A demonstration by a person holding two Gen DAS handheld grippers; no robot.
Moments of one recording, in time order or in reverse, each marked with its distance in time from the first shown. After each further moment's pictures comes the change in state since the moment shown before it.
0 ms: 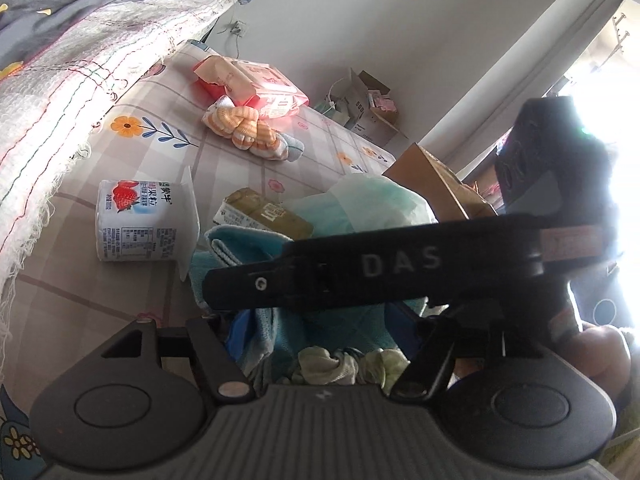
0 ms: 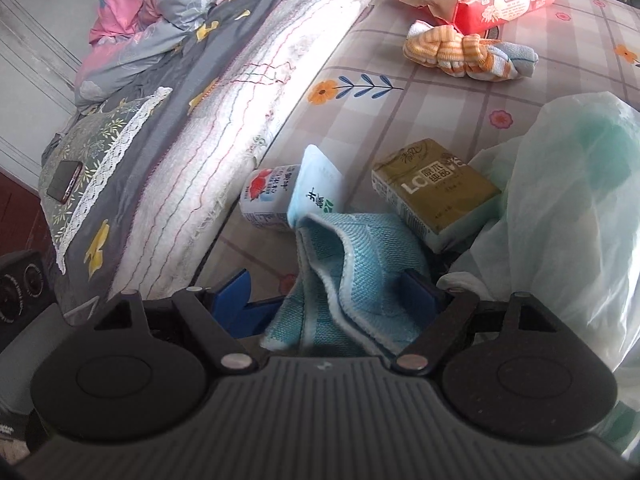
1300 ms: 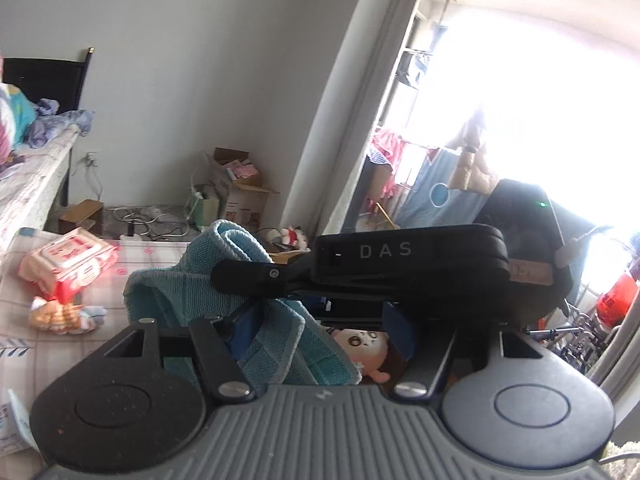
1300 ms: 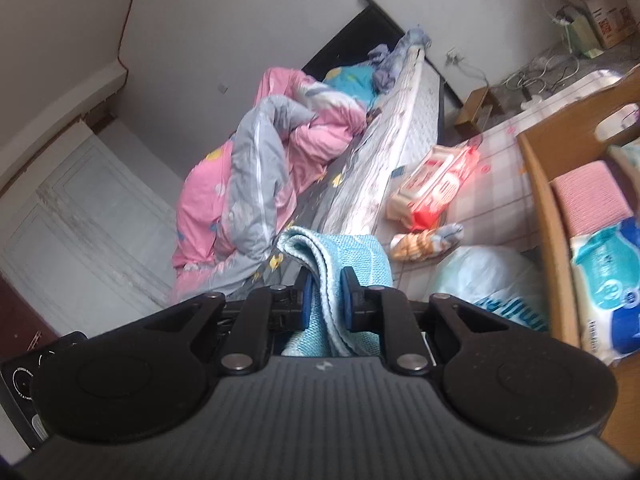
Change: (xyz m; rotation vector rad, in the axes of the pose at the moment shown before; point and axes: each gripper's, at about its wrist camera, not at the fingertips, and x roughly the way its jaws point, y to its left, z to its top) left arm -0.008 -0.224 0.028 0.475 -0.169 -0.214; right arm -0.235 -0.094 -0.075 0.279 -0.662 0.260
